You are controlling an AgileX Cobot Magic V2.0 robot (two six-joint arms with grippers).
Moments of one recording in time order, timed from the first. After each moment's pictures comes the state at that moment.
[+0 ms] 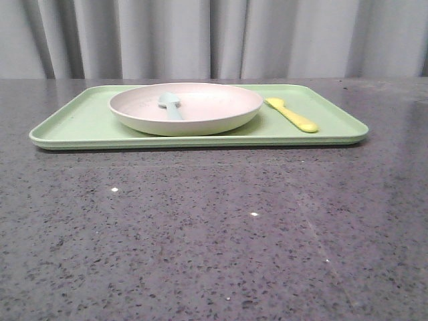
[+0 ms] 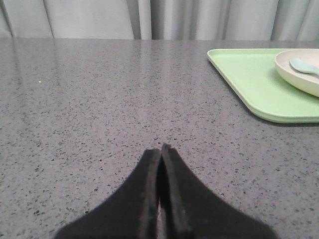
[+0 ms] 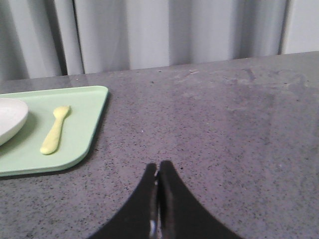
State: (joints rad) left arm -0.01 0.00 0.00 -0.07 0.22 -0.03; right arm 0.03 0.09 -0.12 -0.13 0.18 0.29
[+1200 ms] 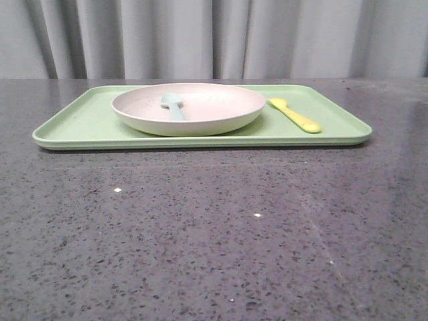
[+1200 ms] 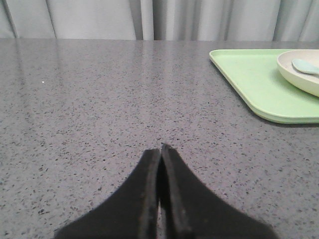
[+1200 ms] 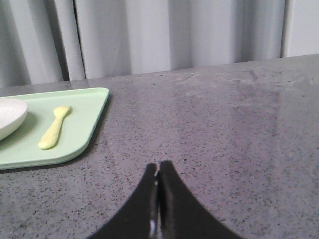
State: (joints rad) left arm -0.01 0.00 0.00 -0.07 0.22 -0.03; right arm 0.02 -0.01 0.03 -0.11 0.06 0.29
